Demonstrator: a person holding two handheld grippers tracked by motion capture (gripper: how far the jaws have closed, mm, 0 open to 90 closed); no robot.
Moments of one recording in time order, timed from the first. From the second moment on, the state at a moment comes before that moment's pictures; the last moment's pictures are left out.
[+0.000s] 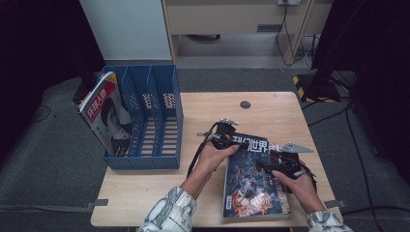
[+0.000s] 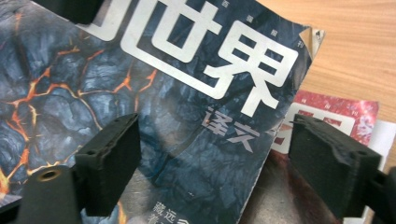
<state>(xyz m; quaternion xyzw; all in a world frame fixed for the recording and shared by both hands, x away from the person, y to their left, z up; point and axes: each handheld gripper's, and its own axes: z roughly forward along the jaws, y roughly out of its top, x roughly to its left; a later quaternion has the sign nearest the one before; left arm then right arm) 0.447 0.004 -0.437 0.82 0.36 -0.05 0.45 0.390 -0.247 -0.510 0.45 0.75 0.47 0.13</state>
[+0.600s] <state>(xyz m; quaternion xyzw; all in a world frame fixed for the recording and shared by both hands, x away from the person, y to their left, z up) 0.437 0.017 -0.396 0.83 0.32 -0.02 0.46 0.388 -0.242 -0.504 0.41 0.75 0.50 0.11</state>
